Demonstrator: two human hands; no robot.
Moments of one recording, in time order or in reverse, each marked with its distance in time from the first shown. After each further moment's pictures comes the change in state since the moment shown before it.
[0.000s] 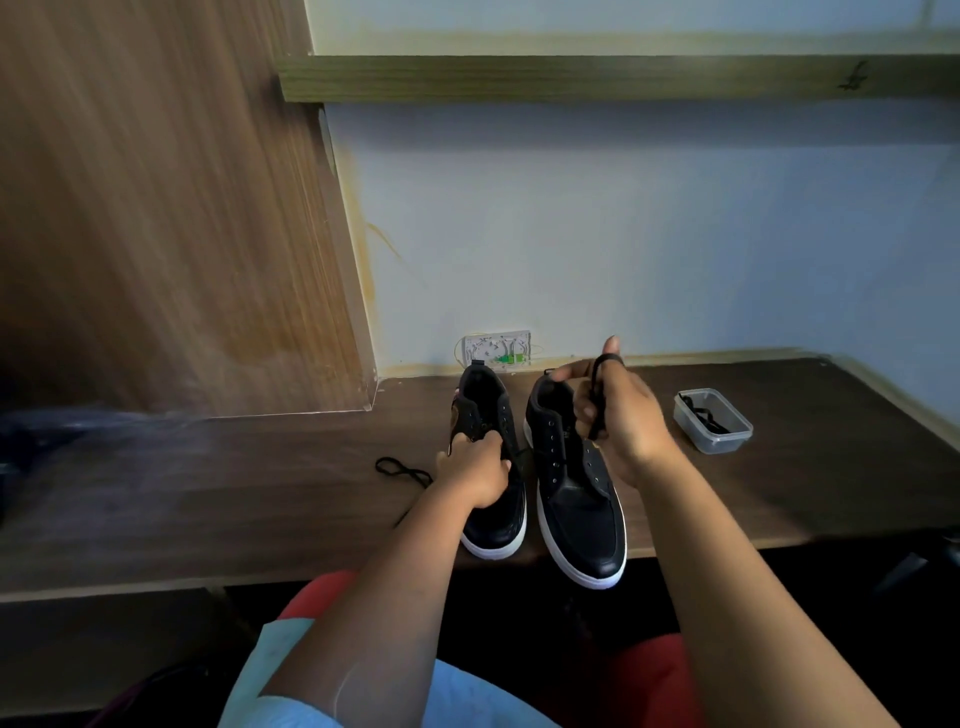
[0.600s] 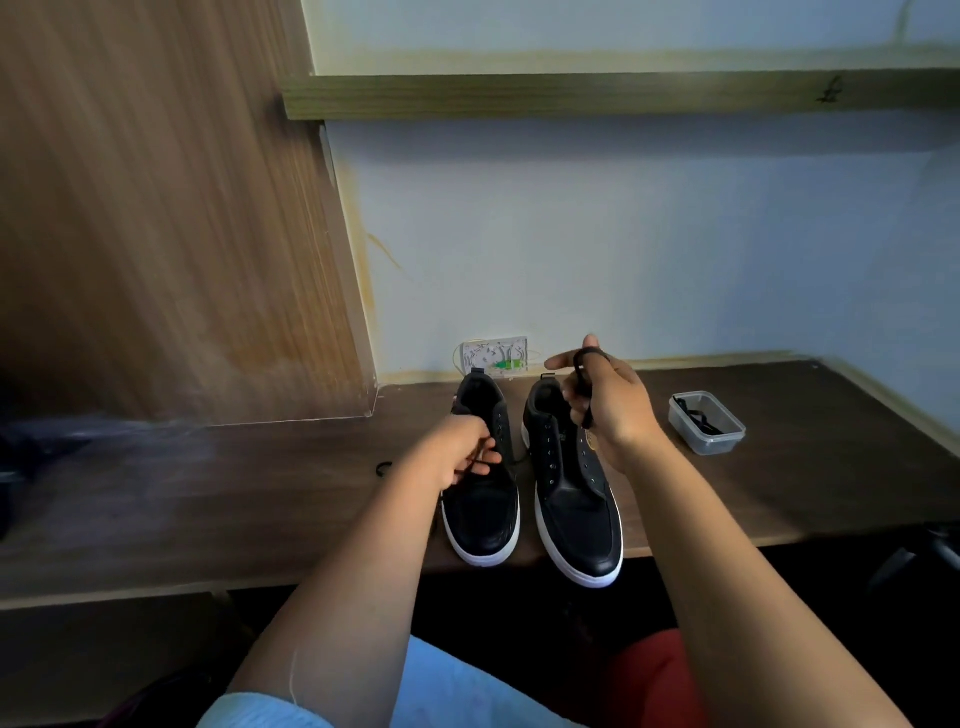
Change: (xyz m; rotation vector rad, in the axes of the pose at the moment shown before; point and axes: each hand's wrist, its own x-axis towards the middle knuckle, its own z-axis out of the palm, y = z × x) left_hand -0.016 0.006 -0.052 -0.874 -0.177 -0.318; right_hand 0.004 -0.009 0.005 -0.086 0.054 -0.016
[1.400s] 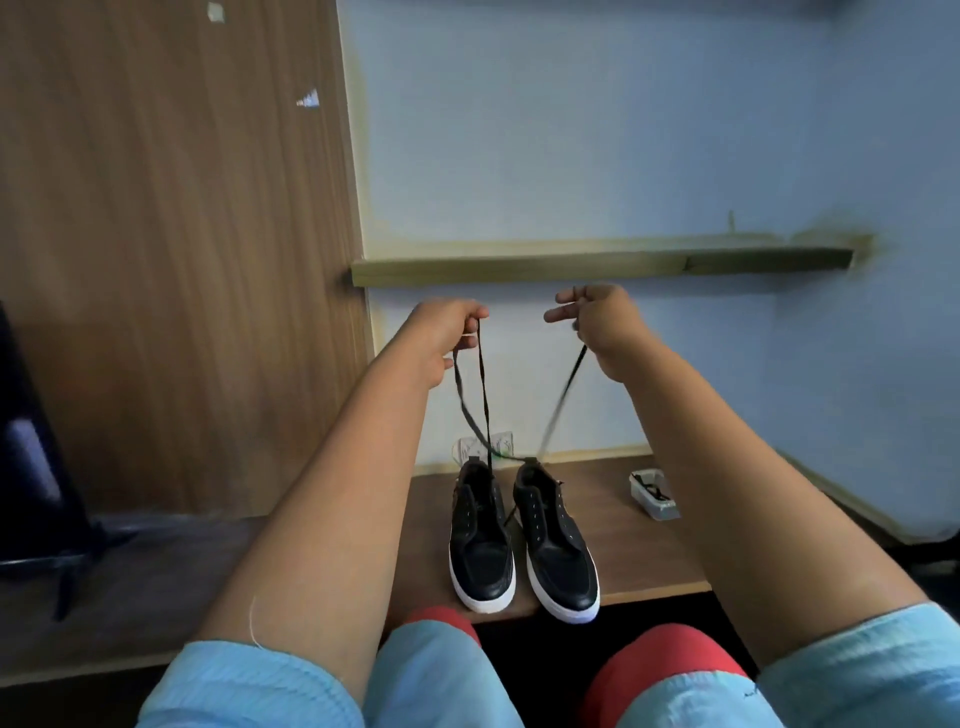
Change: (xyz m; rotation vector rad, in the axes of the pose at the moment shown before) left_hand -0.235 0.133 -0.072 -0.213 0.200 0.658; right_hand -0.058 -0.207 0.012 -0.353 0.150 -0.257
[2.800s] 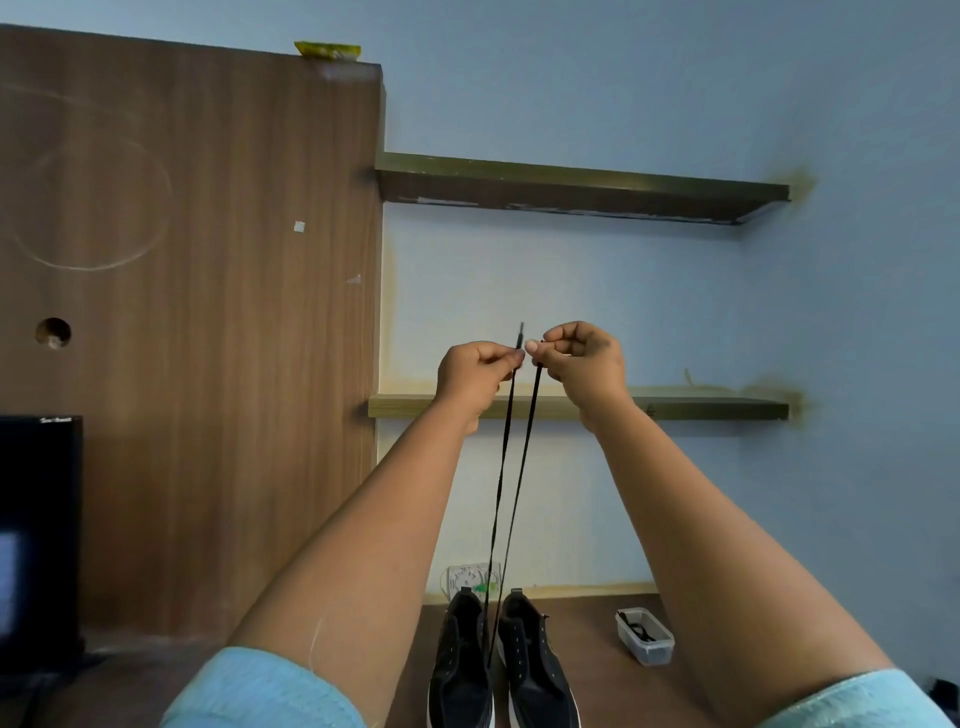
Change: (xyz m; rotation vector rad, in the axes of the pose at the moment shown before) left_hand -0.048 0.093 0.024 -0.090 0.111 0.536; right_hand -0.048 -0.112 -0.042 0.299 0.073 -0.397
